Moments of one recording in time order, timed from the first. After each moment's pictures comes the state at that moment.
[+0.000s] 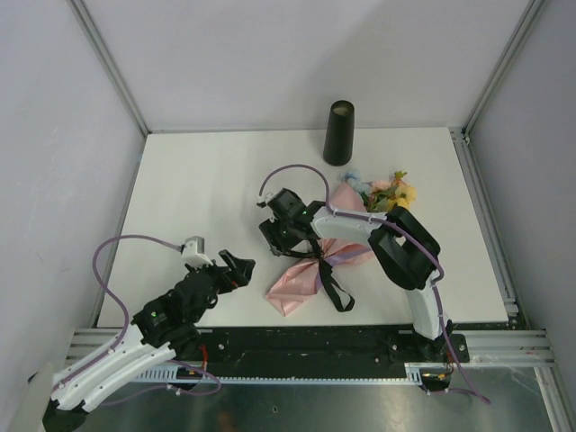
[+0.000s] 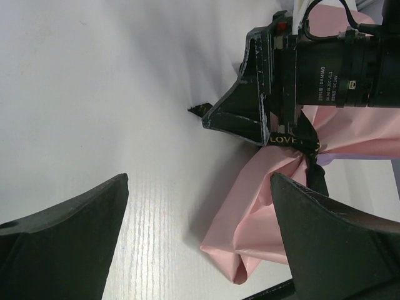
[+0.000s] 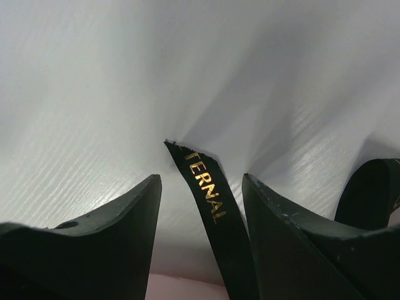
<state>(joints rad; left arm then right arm) -0.89 0.25 0.23 -0.41 -0.51 -0.89 0.89 2.05 1.44 -0.38 -0.09 0.20</state>
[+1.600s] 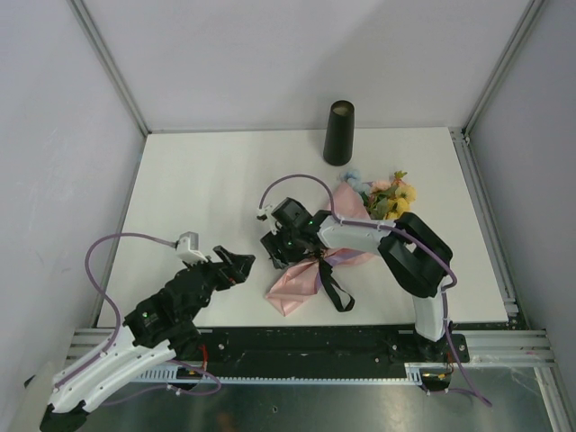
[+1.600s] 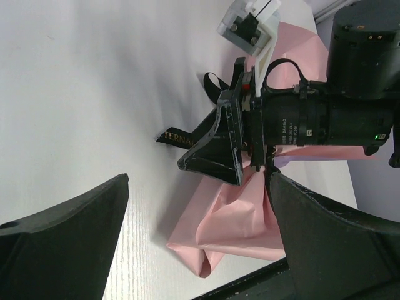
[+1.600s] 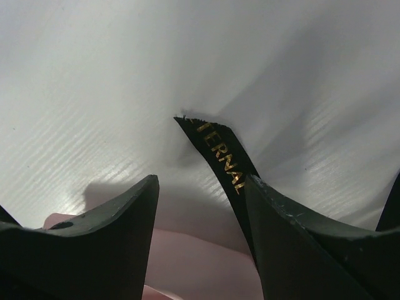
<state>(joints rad) -0.89 0.24 0.31 -0.43 -0.47 -0.92 0.92 1.96 1.30 -0.33 -0.18 0.16</state>
